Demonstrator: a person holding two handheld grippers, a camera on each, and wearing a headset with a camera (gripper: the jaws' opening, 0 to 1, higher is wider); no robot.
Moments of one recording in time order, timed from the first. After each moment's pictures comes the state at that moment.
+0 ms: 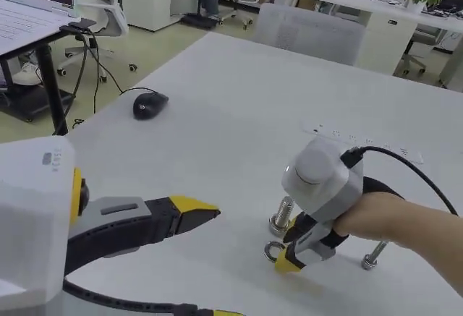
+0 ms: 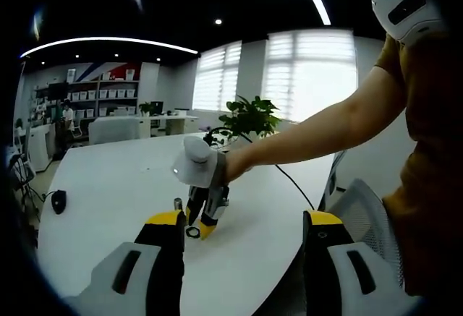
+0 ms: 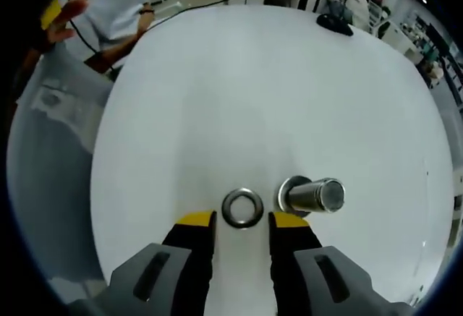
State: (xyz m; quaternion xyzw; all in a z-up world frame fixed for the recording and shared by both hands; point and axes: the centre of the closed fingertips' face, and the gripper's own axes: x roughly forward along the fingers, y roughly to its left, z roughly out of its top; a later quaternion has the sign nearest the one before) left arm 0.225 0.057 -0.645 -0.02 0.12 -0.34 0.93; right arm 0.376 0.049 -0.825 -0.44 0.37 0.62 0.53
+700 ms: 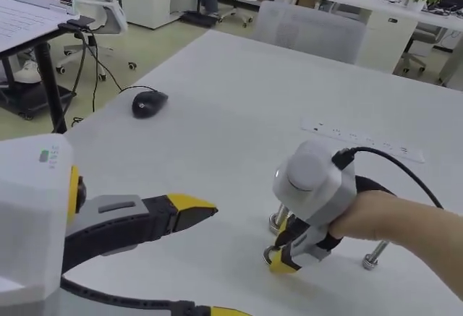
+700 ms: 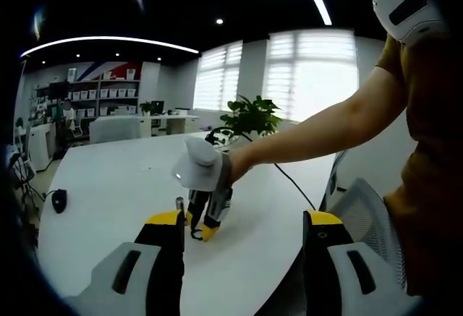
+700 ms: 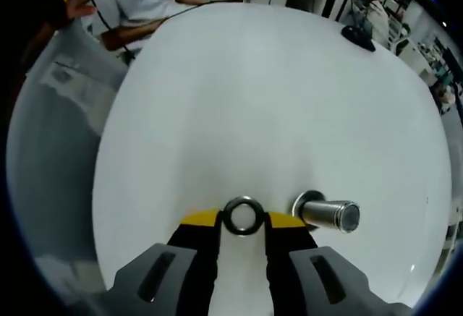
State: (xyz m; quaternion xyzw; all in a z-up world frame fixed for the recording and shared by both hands) left arm 0.229 0.061 -0.647 -0.02 0.12 -0.34 0.93; right arm 0.365 0.051 -0.826 -0.47 0.34 0.65 0.49
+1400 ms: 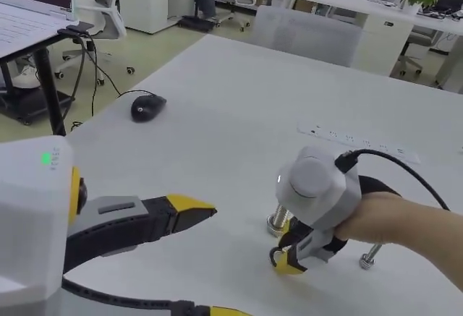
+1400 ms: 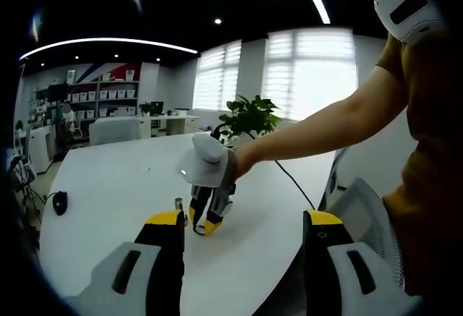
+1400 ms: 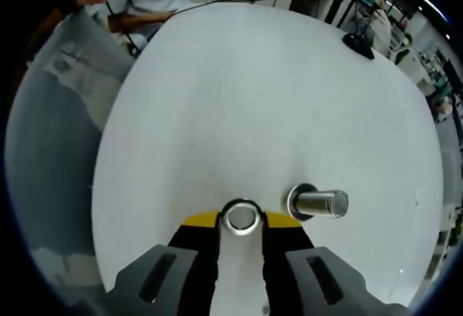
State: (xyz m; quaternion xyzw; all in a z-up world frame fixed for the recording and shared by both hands) left arm 0.226 0.058 -0.644 -0.01 0.12 -0.34 0.93; right arm 0.368 0.041 -0.811 -0.49 0.32 0.64 0.50
